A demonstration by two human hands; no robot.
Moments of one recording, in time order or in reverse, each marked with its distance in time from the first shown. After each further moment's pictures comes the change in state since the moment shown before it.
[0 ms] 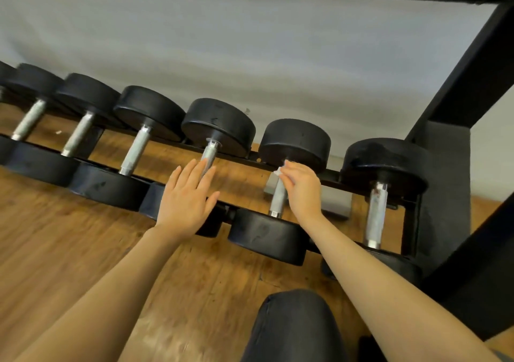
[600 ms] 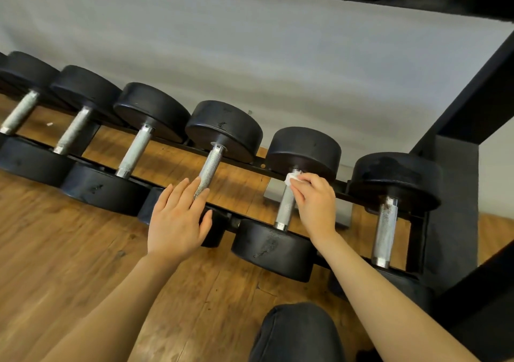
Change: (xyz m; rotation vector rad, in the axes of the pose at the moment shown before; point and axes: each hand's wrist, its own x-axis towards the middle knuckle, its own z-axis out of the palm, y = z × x) left_hand -0.022 -0.010 0.007 -0.022 0.026 -0.044; right_hand -0.001 0.013 0.000 -0.238 0.084 -0.126
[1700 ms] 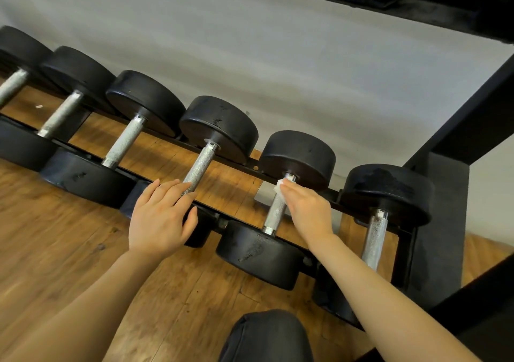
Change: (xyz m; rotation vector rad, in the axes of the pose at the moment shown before) left_hand -0.001 -0.002 0.012 -0.050 0.142 0.006; right_hand 0.011 0.010 -0.016 -0.381 -0.241 -0.299
